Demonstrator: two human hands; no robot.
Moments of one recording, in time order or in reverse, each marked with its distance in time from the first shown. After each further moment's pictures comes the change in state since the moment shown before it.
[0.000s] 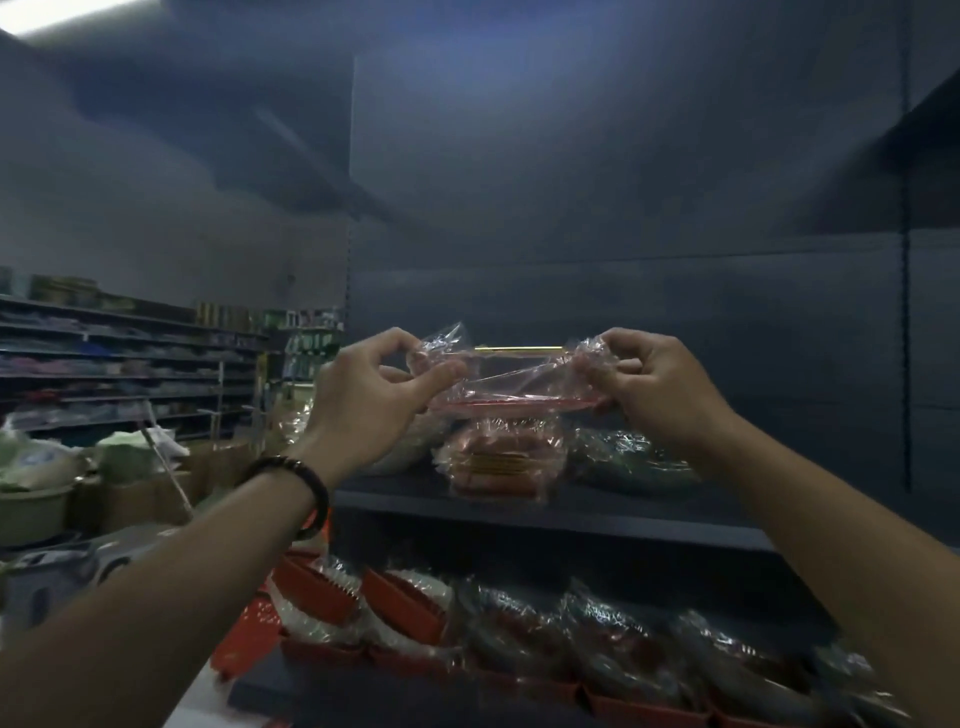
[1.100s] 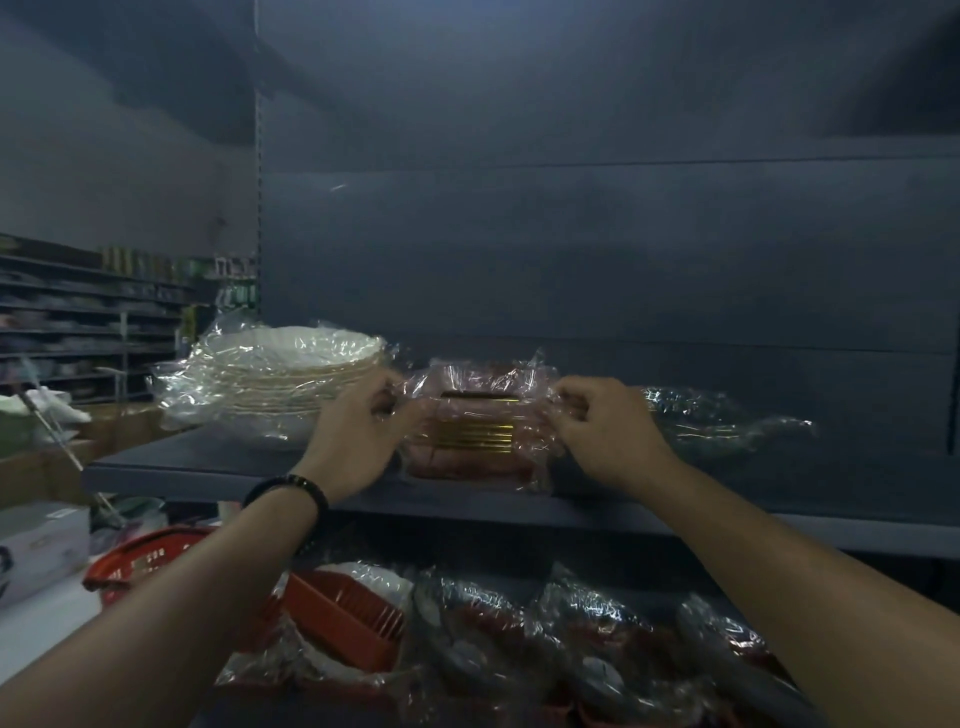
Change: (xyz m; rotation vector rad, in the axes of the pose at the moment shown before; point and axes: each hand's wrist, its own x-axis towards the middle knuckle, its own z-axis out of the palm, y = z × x) left_hand 0.083 -0.227 0.150 0.054 -0.164 -0.040; right_hand 0.084 0.224 0.083 -0.609 0.094 0.033
